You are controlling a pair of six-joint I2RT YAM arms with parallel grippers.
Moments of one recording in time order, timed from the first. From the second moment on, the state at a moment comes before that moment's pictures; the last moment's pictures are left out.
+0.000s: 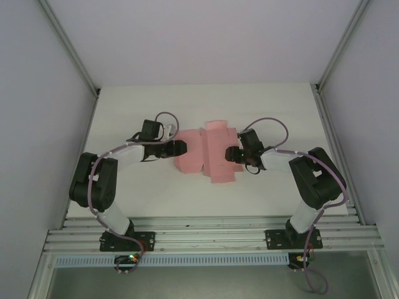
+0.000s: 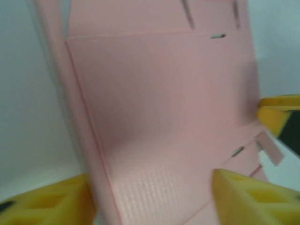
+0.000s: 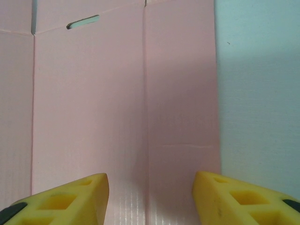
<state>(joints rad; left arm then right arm) -0.36 1.69 0.92 -0.18 0.52 -0.41 0.40 1.71 0.80 -0.01 -0.08 0.53</state>
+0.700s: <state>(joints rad) -0.42 1.39 0.93 -0.21 0.47 -0.17 0.33 1.34 0.66 -0.06 -0.10 0.47</state>
